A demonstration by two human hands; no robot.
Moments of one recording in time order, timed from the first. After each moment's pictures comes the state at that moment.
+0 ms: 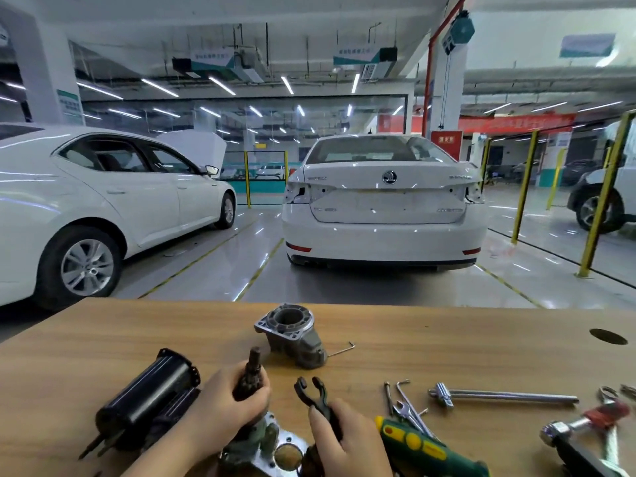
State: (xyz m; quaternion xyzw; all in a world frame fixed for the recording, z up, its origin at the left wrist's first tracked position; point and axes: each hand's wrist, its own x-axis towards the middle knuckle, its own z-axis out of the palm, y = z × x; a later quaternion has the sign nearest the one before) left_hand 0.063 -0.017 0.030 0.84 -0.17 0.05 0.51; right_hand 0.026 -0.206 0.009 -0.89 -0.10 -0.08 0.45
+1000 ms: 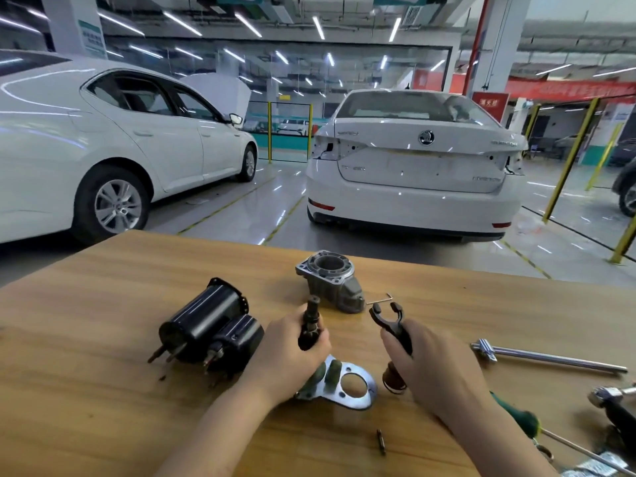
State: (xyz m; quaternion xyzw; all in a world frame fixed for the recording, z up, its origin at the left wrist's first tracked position) left_hand 0.038 -0.033 0.015 0.85 -0.15 0.18 0.46; right_hand 0.033 -0.227 0.032 -0.97 -0.06 -0.20 0.13
